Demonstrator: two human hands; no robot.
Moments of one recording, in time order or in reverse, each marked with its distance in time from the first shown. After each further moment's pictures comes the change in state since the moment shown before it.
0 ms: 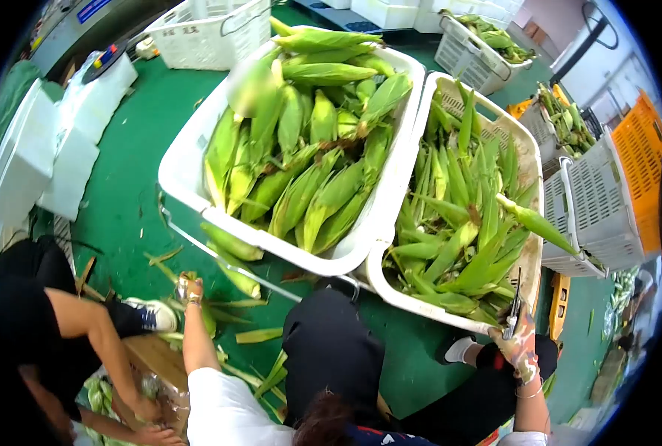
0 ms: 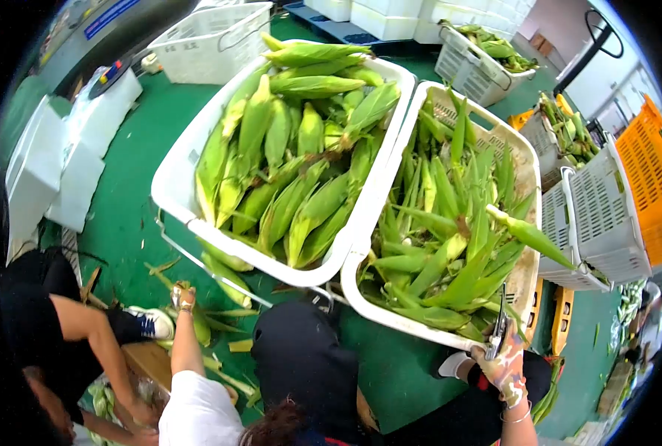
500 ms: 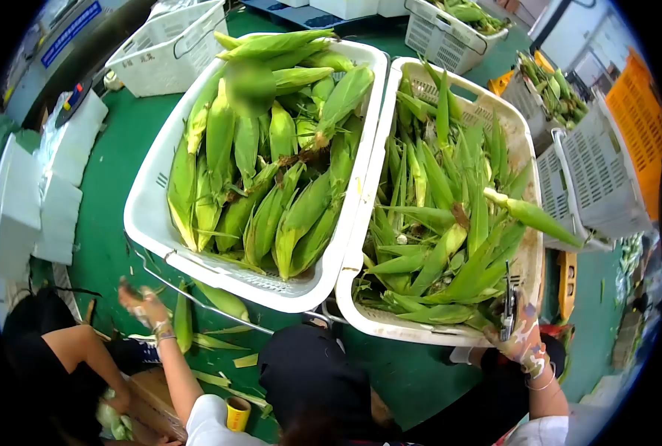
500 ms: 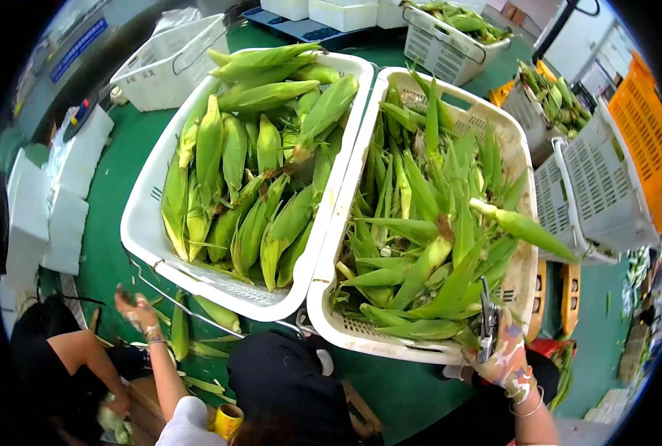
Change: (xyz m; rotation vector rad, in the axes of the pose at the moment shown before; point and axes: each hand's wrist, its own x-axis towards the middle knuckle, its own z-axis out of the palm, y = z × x) left_hand 0.032 0.141 -0.092 -0.289 0.681 0.363; right_hand 0.049 0.004 -0.009 -0.043 -0.147 -0.139
